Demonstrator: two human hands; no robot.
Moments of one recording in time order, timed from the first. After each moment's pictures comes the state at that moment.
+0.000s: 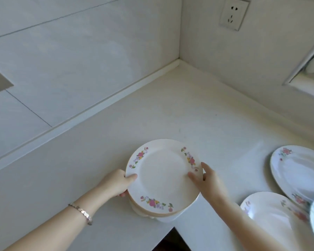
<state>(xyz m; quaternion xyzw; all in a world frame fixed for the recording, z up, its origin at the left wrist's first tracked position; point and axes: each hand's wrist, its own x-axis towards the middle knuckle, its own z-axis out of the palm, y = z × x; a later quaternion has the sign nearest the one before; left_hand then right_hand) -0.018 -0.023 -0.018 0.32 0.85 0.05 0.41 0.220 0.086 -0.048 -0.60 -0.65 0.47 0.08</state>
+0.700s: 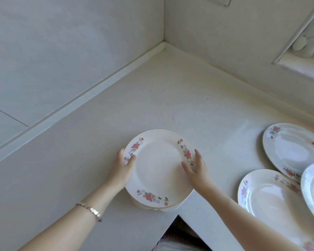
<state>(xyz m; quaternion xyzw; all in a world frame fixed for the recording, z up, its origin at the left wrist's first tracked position) -0.018 -0.005 -0.047 0.30 0.82 0.28 0.39 0.193 0.064 -0.073 -0.62 -0.59 0.50 0.13</state>
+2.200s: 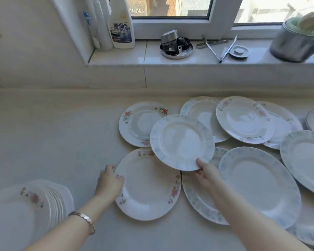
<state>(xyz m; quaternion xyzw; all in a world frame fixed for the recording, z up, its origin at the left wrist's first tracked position) 0.308 0.085 -0.076 0.55 0.74 0.04 0.38 0.568 0.030 -0.090 -0.59 0.14 0.56 0.57</state>
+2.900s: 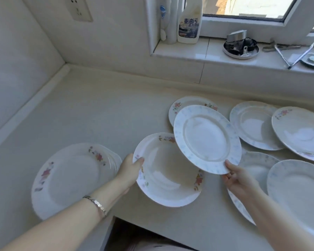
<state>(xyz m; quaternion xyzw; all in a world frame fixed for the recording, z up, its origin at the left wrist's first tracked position) 0.219 0.050 -0.043 0.41 0.70 0.25 0.52 0.505 0.012 -0.055 -0.52 0.04 0.66 0.55</state>
